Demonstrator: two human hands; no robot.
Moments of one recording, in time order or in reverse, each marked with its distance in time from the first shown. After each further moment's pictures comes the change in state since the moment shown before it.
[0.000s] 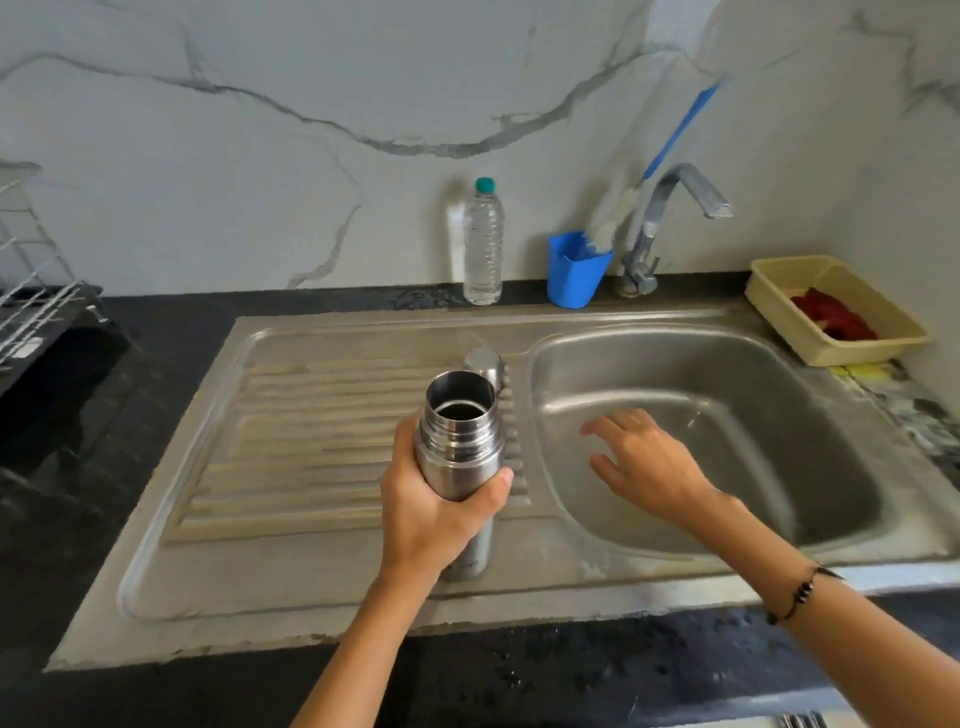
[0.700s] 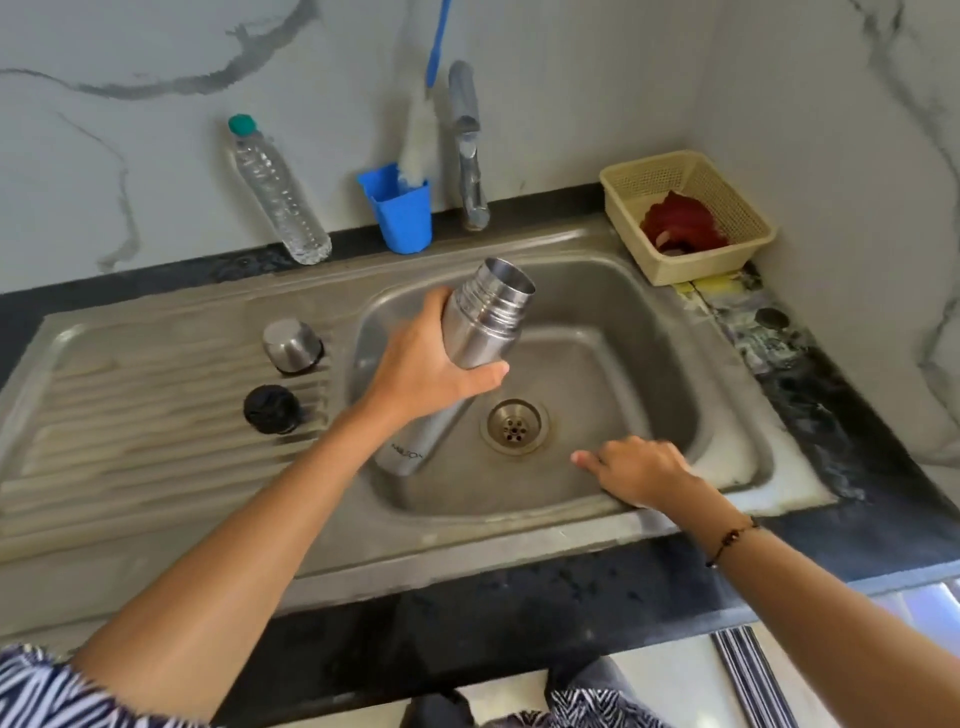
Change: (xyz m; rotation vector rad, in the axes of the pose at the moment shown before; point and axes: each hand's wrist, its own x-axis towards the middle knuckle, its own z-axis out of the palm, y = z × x) left_hand 0.063 0.026 0.234 0.581 -0.482 0.067; right_hand -0.068 0.220 0.042 0.040 -0.510 0.277
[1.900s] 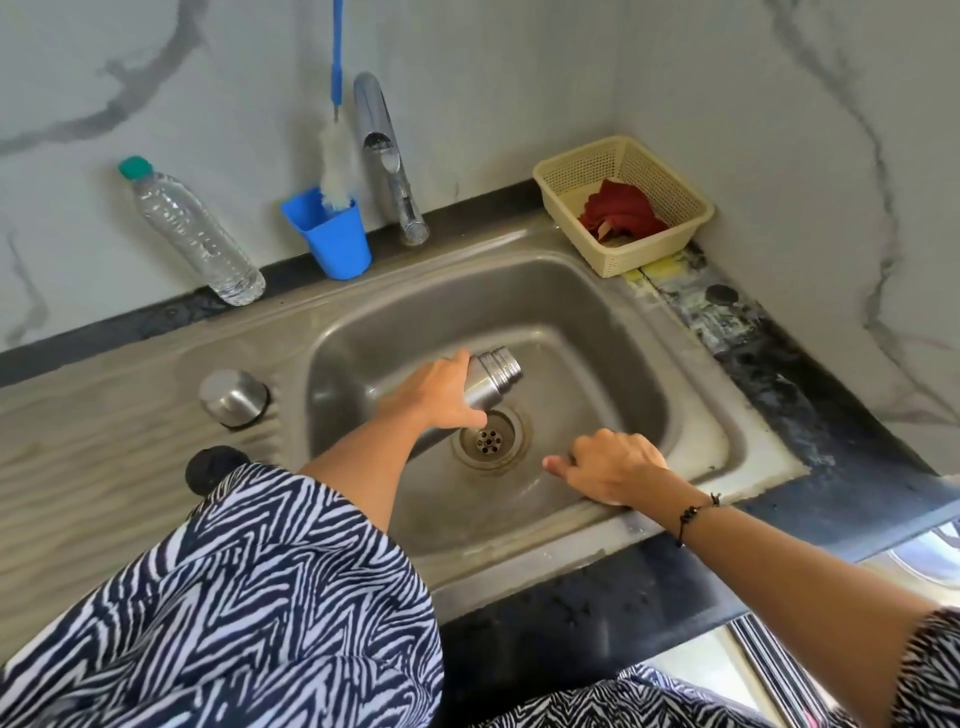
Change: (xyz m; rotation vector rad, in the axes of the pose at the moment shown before) left_hand 0.066 -0.053 0.087 0.511 -0.587 -0.043; right_hand 0.006 -0.002 0.000 0.053 0.070 -0.007
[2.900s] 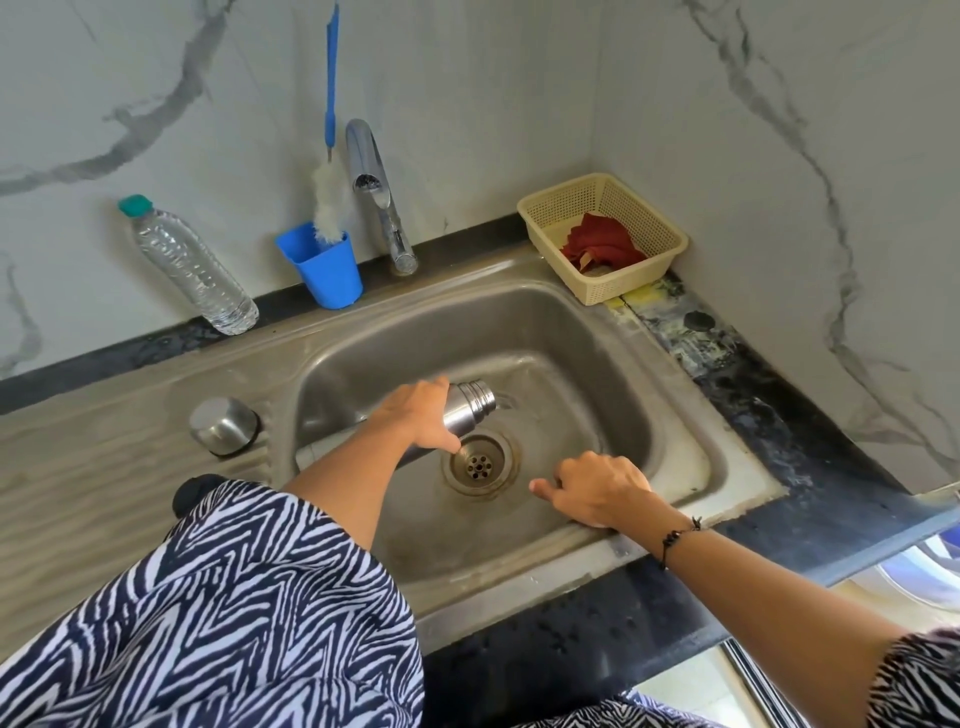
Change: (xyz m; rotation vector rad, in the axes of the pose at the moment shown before) left_hand -0.002 0.002 -0.014 0.157 -0.077 -0.082; right_hand 0.003 0.003 0.003 0.018 0.023 -0.013
